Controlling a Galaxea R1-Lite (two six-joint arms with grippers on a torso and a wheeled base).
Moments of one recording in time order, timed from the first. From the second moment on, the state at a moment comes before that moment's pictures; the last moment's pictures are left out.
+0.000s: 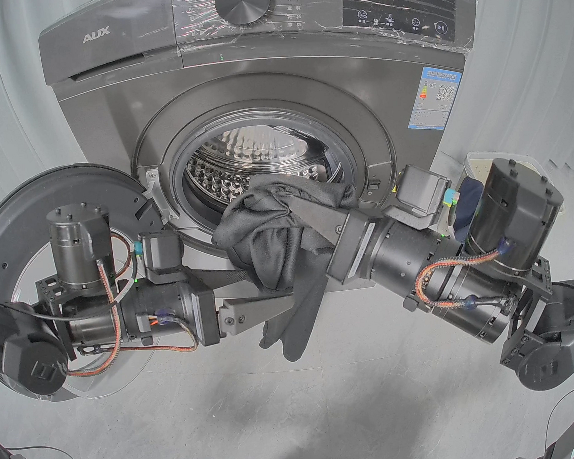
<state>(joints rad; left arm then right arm) -0.53 1.57 -0.69 -0.66 -0.50 -0.19 0.88 1.71 -0.87 -1.01 -0.05 0.38</state>
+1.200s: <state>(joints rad) -0.53 1.67 -0.77 -0.74 -0.45 -0.20 0.89 1.73 -0.84 -1.04 -0.05 0.37</state>
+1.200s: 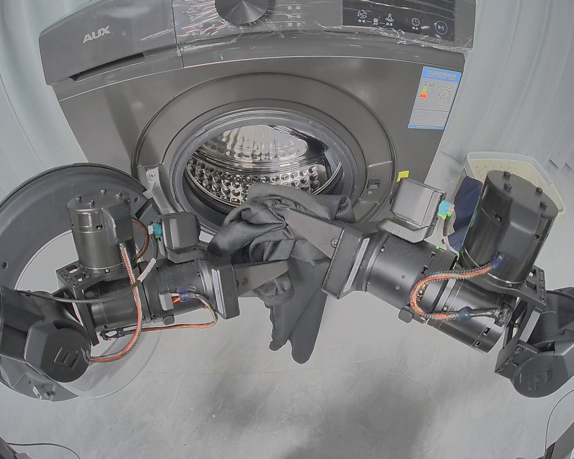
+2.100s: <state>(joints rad) -0.56 1.57 -0.78 -0.82 -0.32 -0.25 0.82 1.70 -0.66 -1.09 -0.03 0.27</state>
